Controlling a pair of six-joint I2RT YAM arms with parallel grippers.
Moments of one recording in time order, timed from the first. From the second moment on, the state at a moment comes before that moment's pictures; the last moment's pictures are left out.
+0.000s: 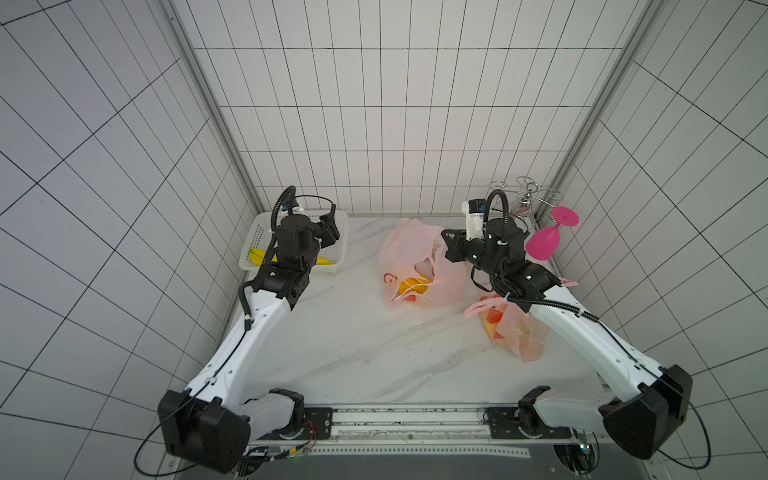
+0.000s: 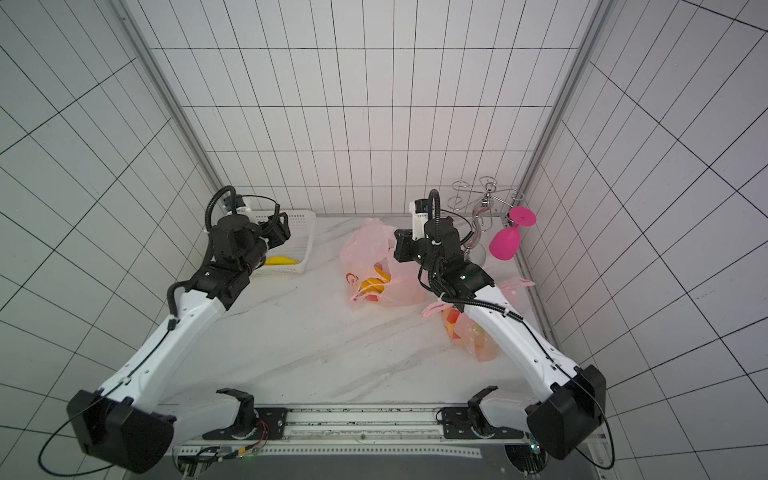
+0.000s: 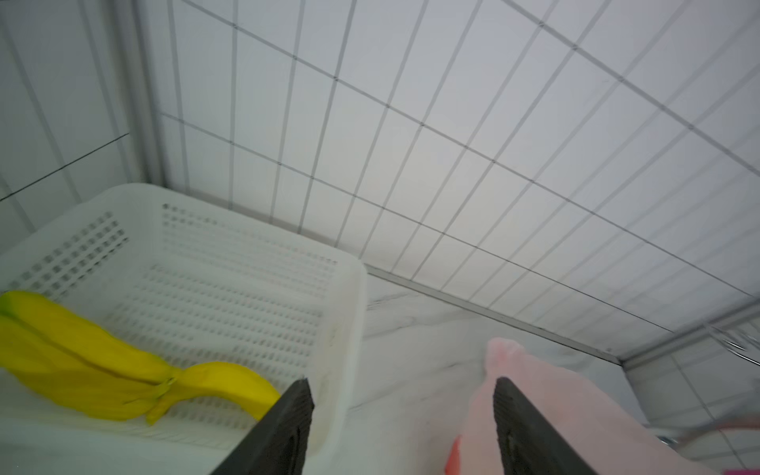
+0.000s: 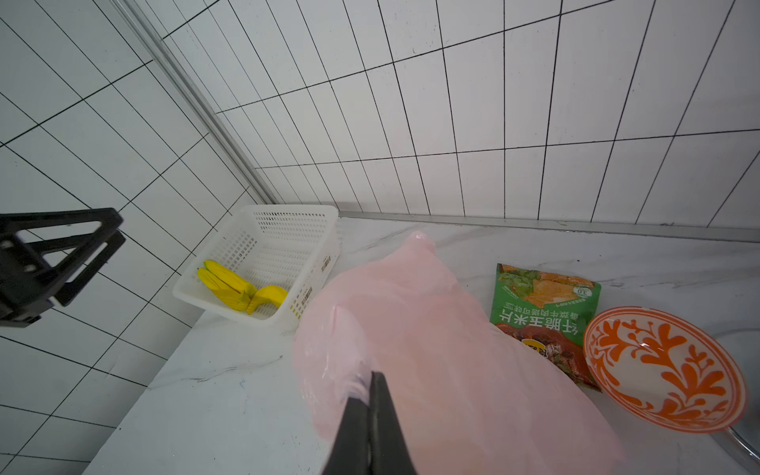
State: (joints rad) left arm -0.17 1.29 1.18 -0.27 -0.21 -0.52; right arm 0.52 1.26 1.19 -0.20 -0.02 0.36
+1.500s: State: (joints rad) left arm 0.20 2.24 1.86 -0.73 -0.48 -0.81; right arm 0.52 1.22 1.06 -0.15 -0.08 0.36
